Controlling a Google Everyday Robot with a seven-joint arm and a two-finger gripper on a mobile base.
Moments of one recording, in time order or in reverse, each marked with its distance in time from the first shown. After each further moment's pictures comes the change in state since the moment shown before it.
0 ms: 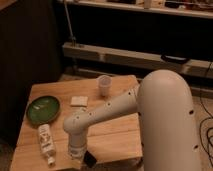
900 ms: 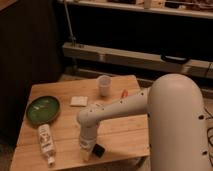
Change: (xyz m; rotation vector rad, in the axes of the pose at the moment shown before) arm 0.027 -0.050 -0.013 0.014 -0.093 0.205
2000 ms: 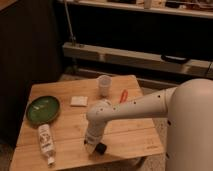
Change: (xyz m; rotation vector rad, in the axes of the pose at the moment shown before) arm 0.005 -0.018 -0.031 0.079 -0.113 -0.050
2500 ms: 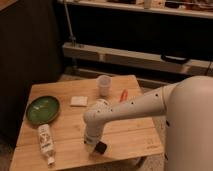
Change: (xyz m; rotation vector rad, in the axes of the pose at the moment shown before) arm -0.003 0.000 -0.004 0.072 0.020 0.018
